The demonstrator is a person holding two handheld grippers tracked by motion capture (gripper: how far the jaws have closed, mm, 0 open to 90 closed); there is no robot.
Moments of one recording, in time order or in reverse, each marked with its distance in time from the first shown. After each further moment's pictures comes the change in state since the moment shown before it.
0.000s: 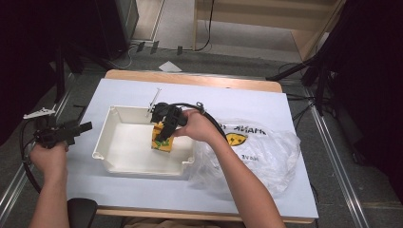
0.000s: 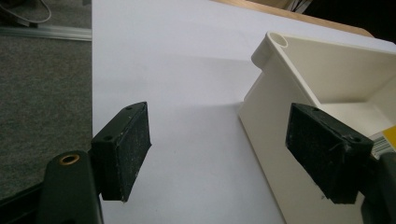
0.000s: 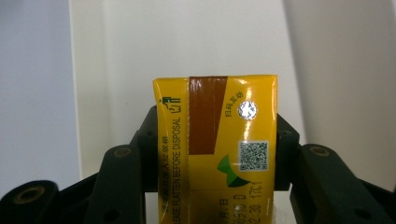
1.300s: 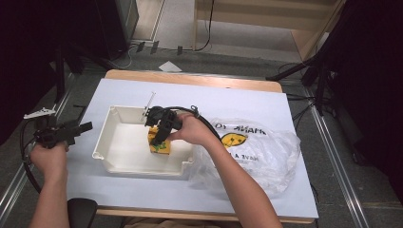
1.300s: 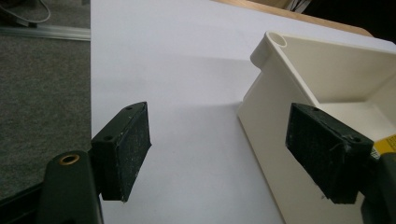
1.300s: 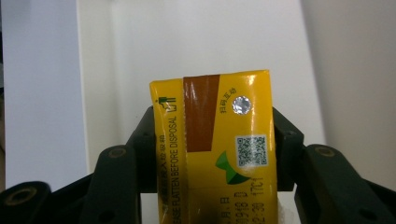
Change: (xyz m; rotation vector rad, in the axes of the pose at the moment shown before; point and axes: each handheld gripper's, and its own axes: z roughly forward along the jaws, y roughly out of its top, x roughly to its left) left arm 0.000 0.000 0.000 0.002 -0.002 0.001; right arm 0.007 0.008 0.013 -0.002 0.018 0.007
